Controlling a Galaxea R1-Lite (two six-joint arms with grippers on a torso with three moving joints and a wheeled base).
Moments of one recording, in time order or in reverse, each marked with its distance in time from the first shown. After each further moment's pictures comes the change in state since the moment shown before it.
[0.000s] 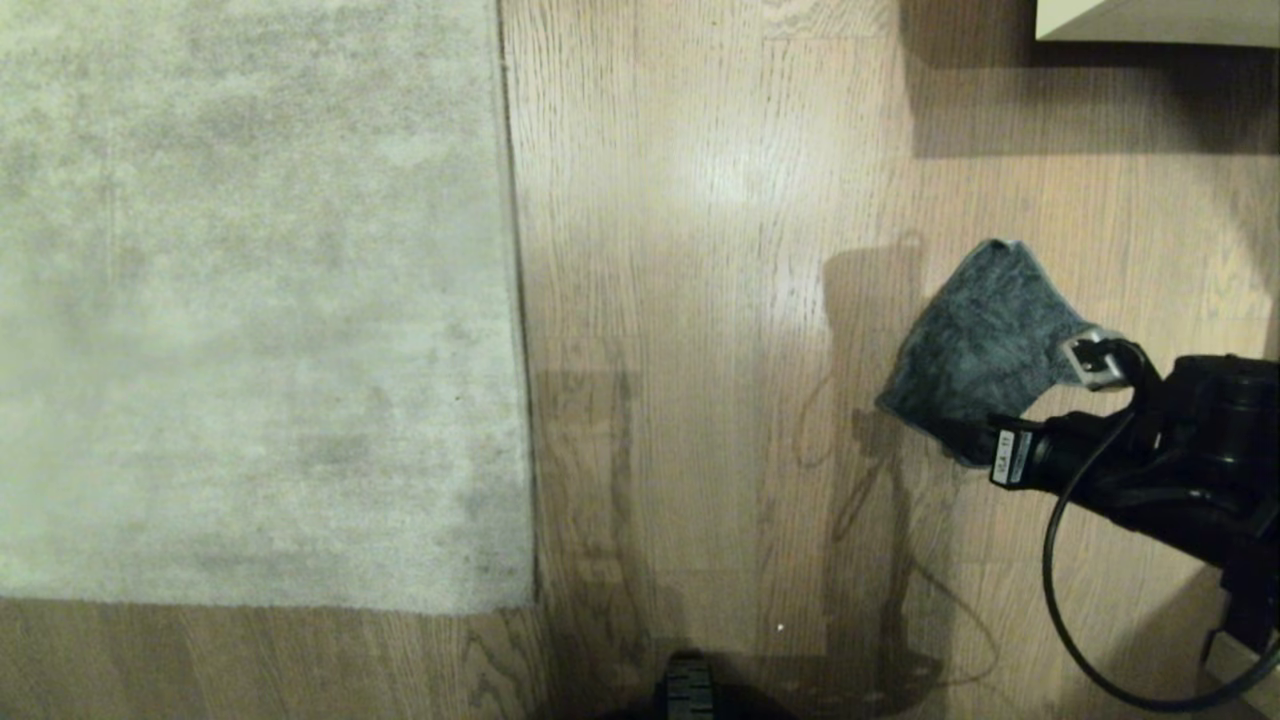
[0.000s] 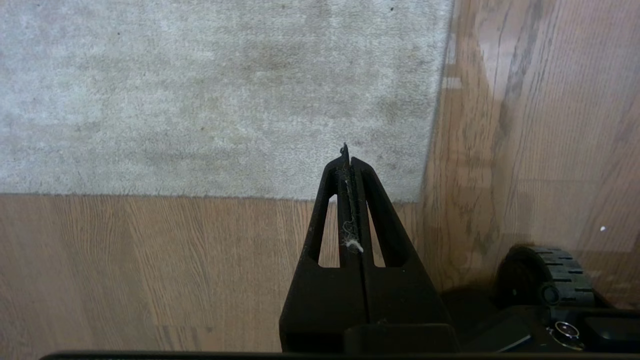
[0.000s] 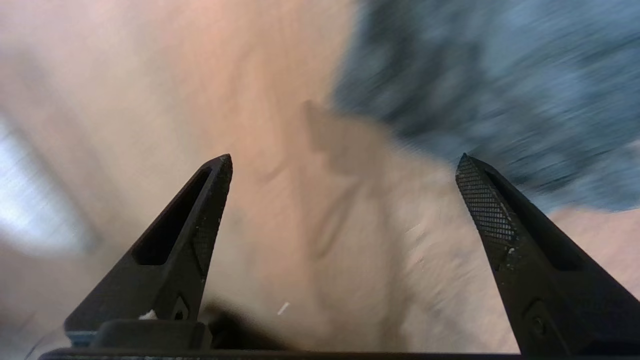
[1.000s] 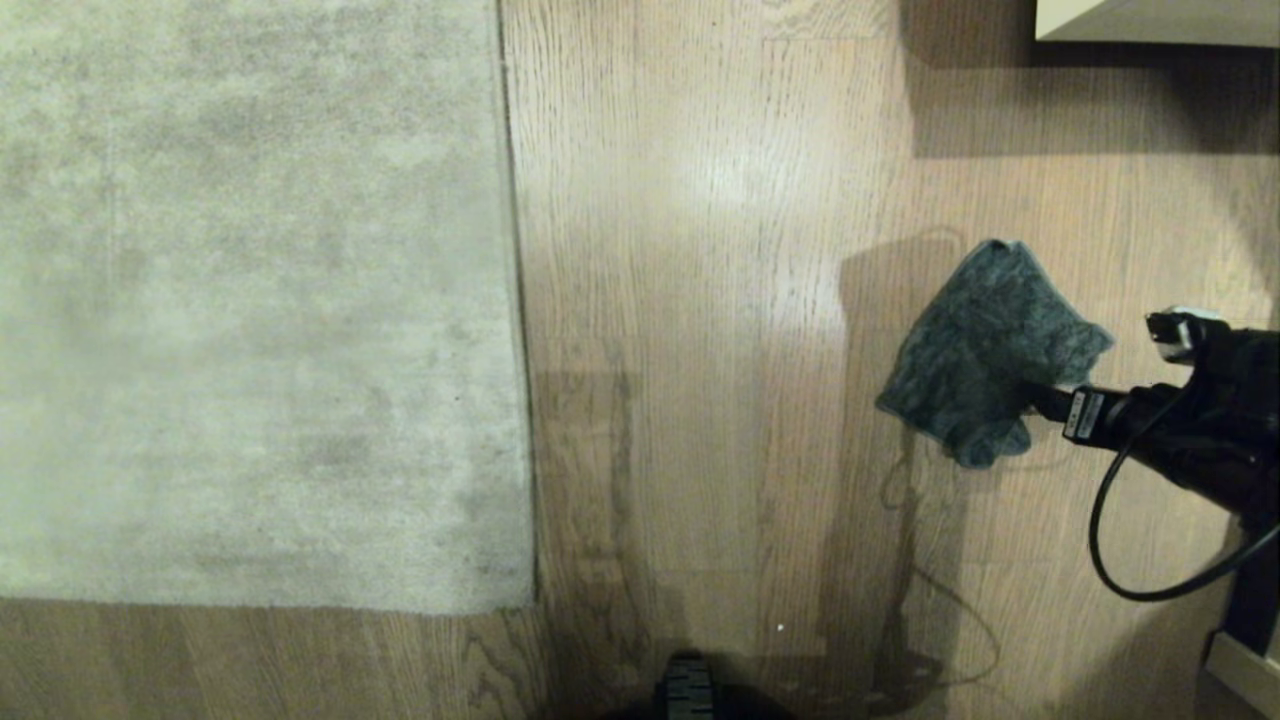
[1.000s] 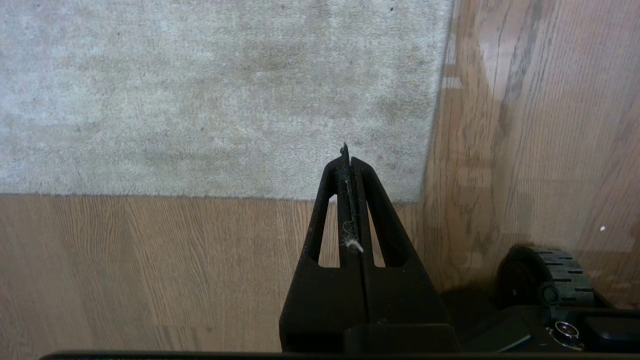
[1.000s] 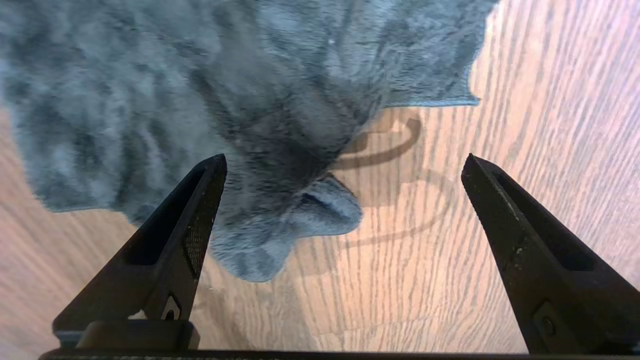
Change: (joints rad) left arm 0.000 0.000 0.000 0.000 0.000 0.000; right arm -0.241 0.078 -0.124 0.045 -0.196 -0.063
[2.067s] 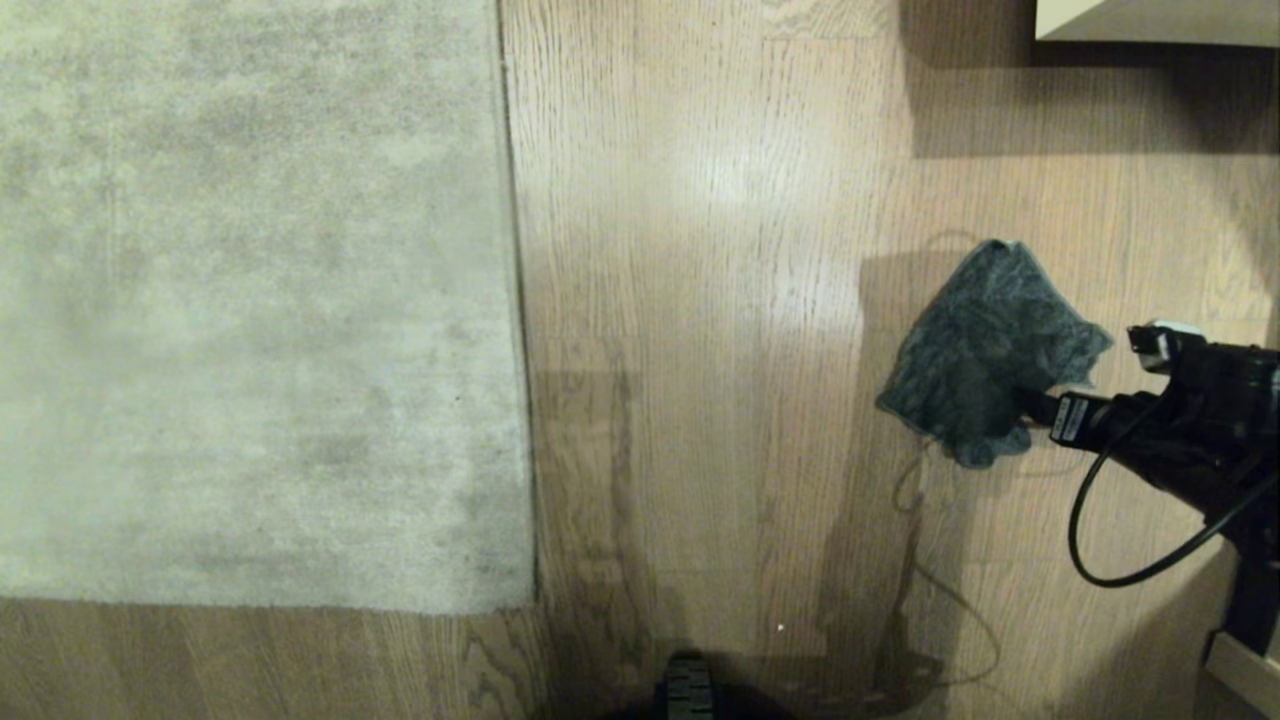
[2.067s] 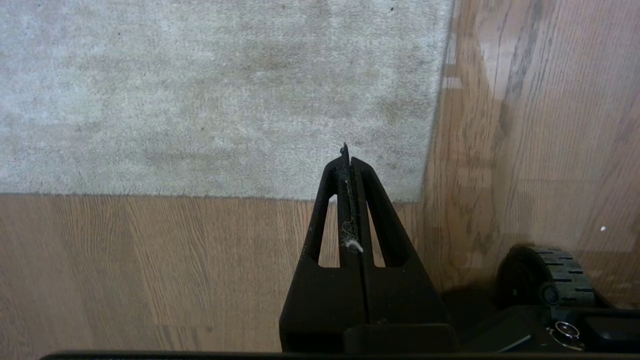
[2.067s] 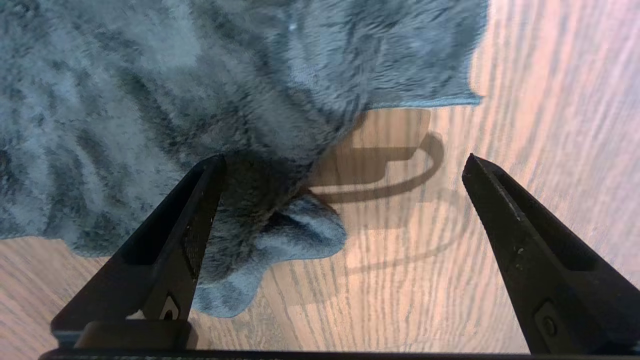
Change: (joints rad) left arm 0.000 0.000 0.000 0.000 0.000 0.000; right arm -0.025 0.131 -0.033 -0.102 0.006 0.010
